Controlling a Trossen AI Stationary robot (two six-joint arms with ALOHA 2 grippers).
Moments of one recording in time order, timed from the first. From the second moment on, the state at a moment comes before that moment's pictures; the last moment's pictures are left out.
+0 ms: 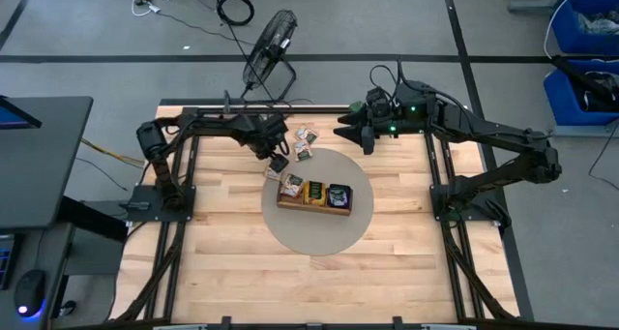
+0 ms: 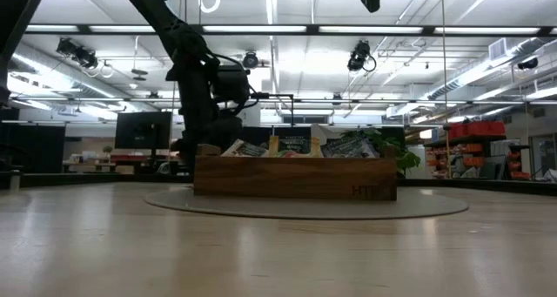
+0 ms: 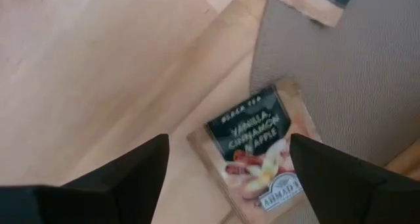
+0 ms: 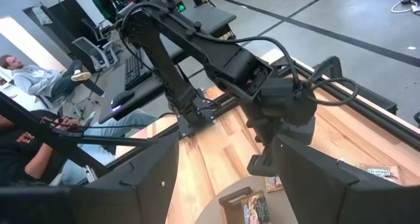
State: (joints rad) left arm 0.52 1.82 1.07 -0.56 0.07 -0.27; right arm -0.26 1.22 1.30 -0.35 -0.15 0.44
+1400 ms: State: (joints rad) left arm 0.47 1.75 1.24 -0.57 -0.01 -0.21; right arm -0.26 1.22 1.30 -0.38 -0.15 0.44
